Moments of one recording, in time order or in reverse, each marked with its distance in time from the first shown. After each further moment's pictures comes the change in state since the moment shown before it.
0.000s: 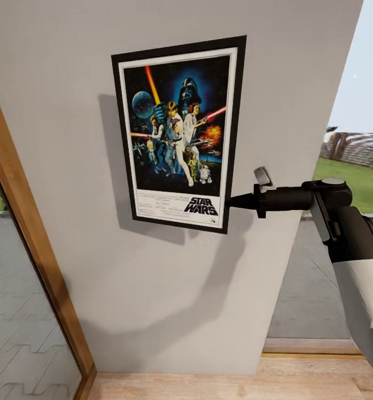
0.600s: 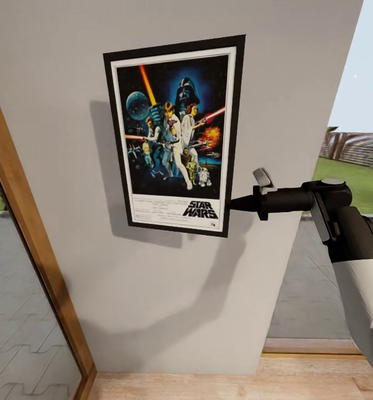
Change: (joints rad) left arm 0.000 0.000 0.000 0.000 0.000 0.000 0.000; right arm -0.001 0.000 0.000 0.002 0.009 -0.001 0.063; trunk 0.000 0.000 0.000
